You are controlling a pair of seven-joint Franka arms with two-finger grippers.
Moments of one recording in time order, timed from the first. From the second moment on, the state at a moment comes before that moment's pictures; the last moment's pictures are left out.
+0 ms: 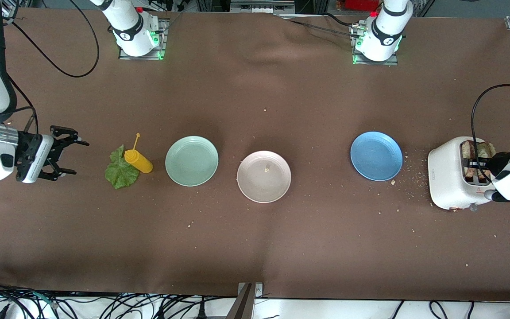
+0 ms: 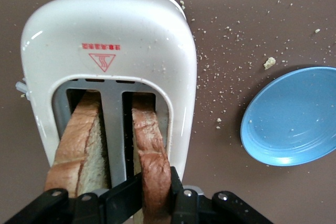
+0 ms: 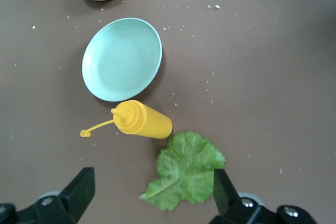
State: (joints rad) left arm 0.23 0.60 0.01 -1.36 0.08 1.56 0.24; right arm -0.01 0.35 -0.15 -1.73 0.53 1.85 -1.52
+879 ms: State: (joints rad) left arm 0.23 0.61 0.01 -1.36 0.11 1.55 0.24; right arm -0.07 0.58 -0.15 -1.82 0.91 1.83 -2.11
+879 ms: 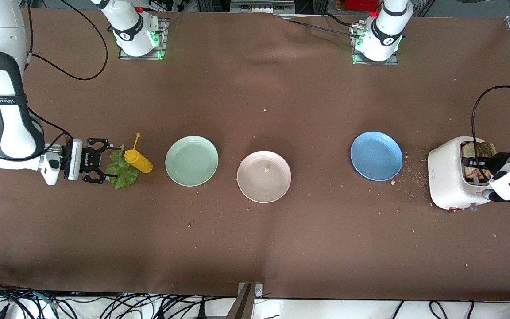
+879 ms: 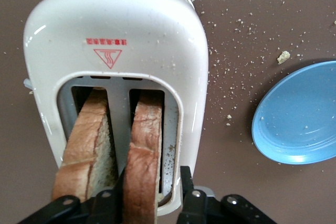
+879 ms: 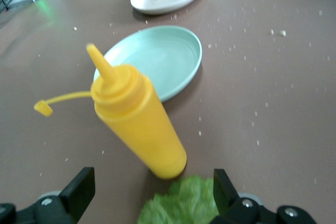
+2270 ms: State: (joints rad) left arm 0.17 0.59 -0.17 -1.15 -0.32 1.27 0.05; right arm -0.07 0.70 -0.15 -1.78 1.10 1.67 -2.36
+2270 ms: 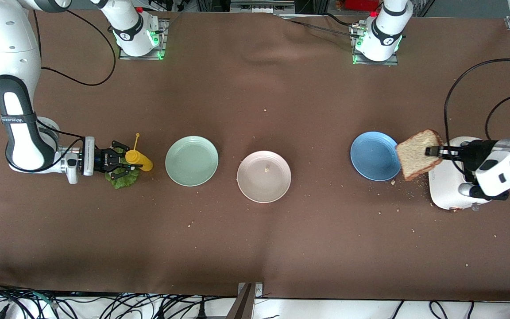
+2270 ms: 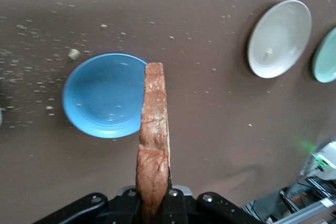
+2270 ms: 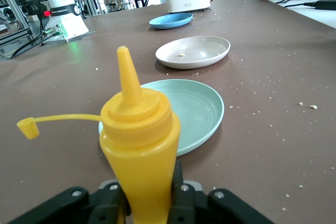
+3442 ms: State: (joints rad) left arm -0.34 0.83 -0.19 -1.18 -0.50 1.86 -0.38; right arm -0.02 0.67 -0.16 -1.30 0.64 1.31 -1.65
